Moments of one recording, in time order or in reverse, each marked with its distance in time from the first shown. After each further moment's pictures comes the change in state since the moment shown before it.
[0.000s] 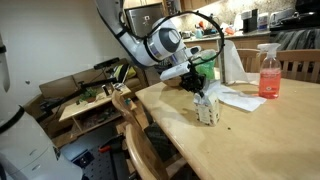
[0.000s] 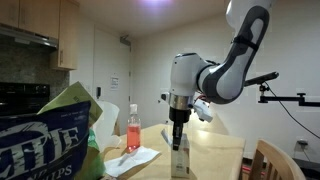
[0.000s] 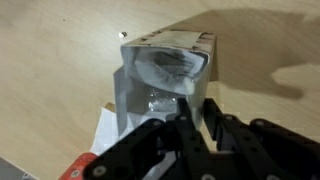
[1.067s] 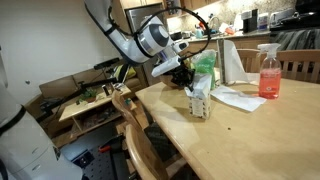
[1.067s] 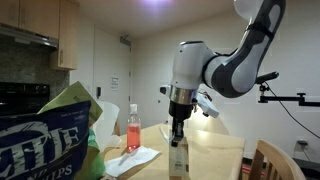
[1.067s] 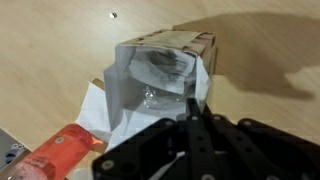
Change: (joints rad) arm 0.075 -0.086 -0.005 -0.064 -0.092 0.002 0.028
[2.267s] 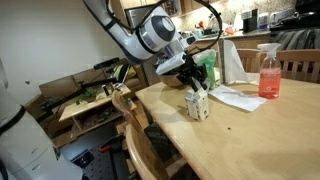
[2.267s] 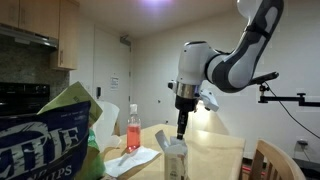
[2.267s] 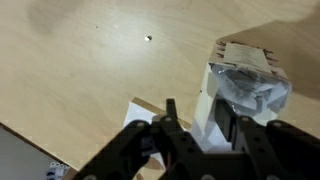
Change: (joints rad) arm -0.010 -0.042 -0.091 -0.022 0.001 -0.002 0.060
